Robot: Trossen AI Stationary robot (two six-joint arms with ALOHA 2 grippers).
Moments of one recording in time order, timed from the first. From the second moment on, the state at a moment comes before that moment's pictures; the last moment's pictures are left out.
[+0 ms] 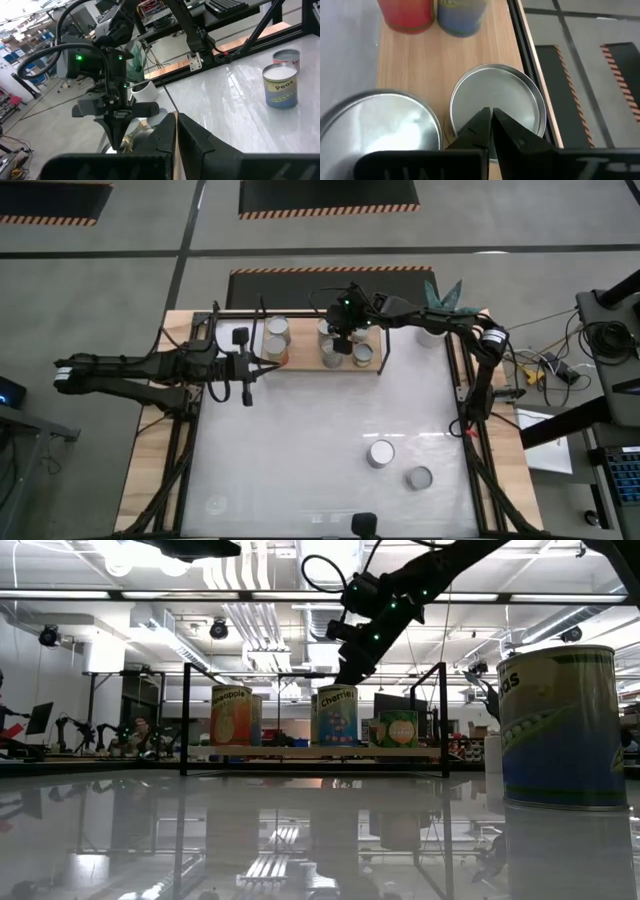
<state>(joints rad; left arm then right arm) 0.02 0.85 0.77 -0.11 -0.17 0.41 -0.50 1.84 1.48 -0.41 -0.10 -0.42</state>
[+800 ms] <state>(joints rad) 0.02 0.85 0.77 -0.11 -0.17 0.41 -0.50 1.82 1.55 -0.48 -0.09 -0.40</state>
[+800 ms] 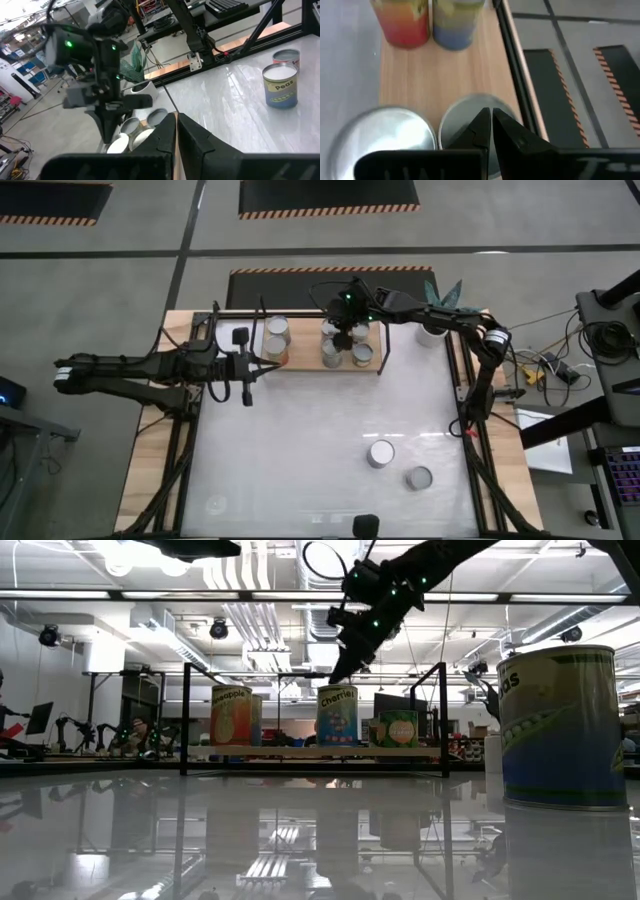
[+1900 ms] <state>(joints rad) 0.02 0.85 0.77 -0.11 -0.17 0.28 0.42 1.44 1.15 -0.81 0.03 0.64</state>
